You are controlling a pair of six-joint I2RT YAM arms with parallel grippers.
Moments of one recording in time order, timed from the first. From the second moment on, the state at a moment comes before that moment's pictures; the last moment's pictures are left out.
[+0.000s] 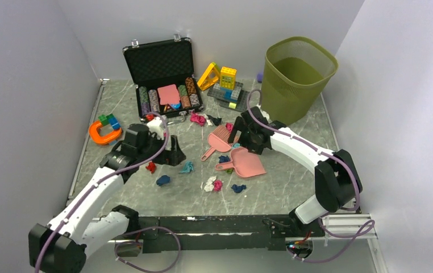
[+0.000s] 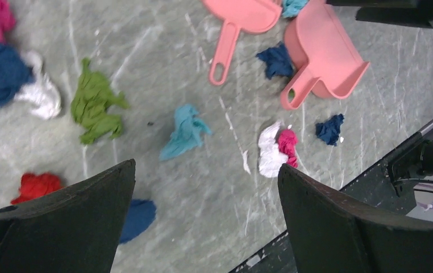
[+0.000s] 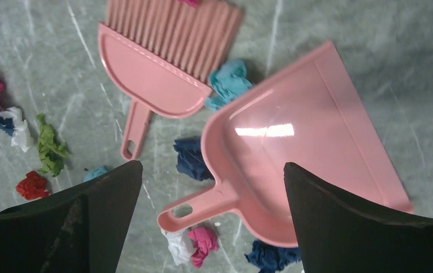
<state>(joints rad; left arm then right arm) -0.31 0.90 0.70 -0.47 0.34 -0.29 0.55 1.53 1.05 -0.55 0.09 0.92</state>
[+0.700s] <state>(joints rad) -0.72 1.70 1.10 -0.29 -0.07 -0.11 0.47 1.29 1.00 -0.52 0.12 0.65</state>
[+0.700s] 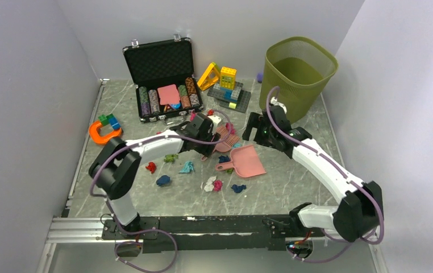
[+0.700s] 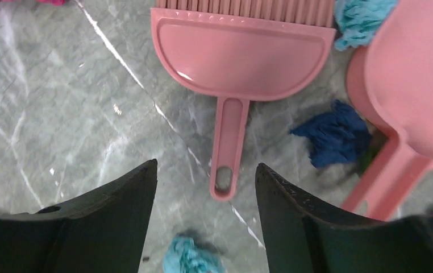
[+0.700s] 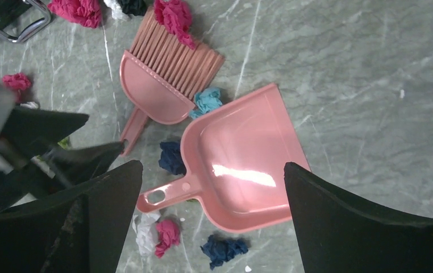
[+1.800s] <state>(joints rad) -0.76 1.76 1.16 -0.36 -0.12 -0.09 0.43 1.15 0.95 -0.57 0.01 0.59</state>
